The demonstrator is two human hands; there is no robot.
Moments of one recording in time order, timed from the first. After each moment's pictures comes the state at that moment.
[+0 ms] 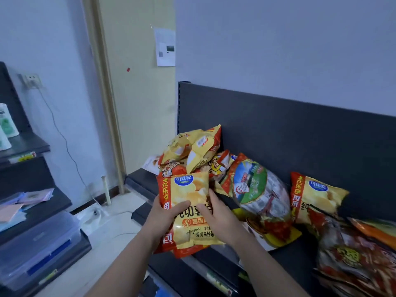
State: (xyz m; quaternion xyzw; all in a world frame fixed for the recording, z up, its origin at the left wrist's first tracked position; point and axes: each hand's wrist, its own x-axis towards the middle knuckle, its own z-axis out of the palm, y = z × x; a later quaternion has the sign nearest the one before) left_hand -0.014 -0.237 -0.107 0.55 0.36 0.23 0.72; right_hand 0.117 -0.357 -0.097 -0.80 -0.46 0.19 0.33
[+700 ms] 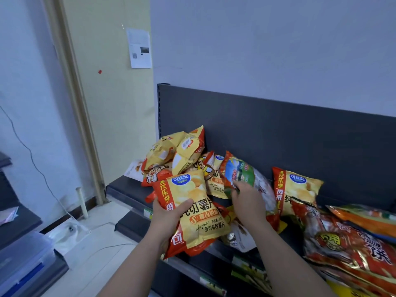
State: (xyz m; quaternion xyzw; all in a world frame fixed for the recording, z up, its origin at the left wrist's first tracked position) left_hand 0.018 -0.241 -0.113 0.51 0.34 0.23 0.75; right_hand 0.168 -0.381 -0.079 -0.91 -0.28 -0.10 0.28
